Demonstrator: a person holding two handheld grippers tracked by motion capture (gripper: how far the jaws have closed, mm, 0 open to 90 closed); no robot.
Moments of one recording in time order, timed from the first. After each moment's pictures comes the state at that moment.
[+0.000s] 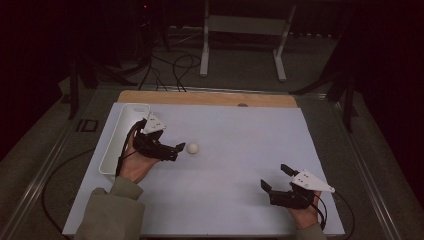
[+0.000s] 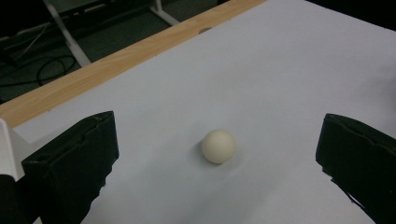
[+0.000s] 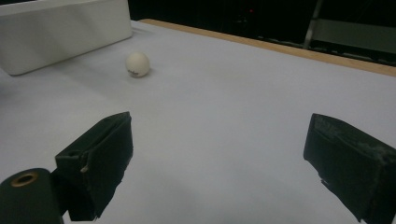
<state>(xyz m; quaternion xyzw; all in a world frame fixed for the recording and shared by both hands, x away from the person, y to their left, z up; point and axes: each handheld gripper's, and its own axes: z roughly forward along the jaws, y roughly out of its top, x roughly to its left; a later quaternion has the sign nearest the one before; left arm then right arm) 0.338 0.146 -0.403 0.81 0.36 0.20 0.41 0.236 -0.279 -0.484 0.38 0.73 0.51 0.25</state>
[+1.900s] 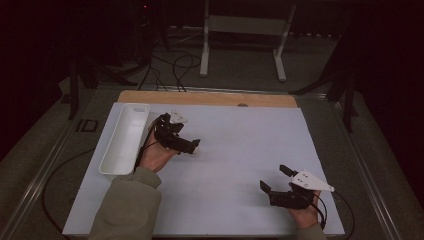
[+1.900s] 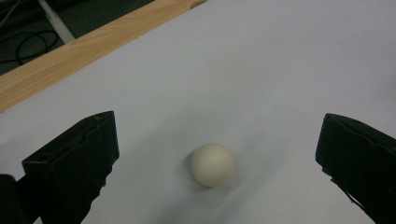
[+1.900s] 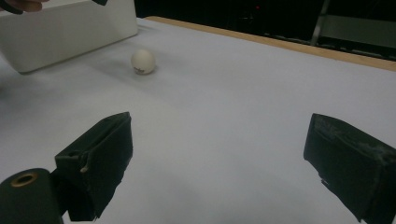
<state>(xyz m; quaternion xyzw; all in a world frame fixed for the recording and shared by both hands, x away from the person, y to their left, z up) 0.380 0.102 -0.426 0.84 0.36 0.17 0.37 0.237 -0.279 -0.484 0.38 0.73 0.51 0.24</state>
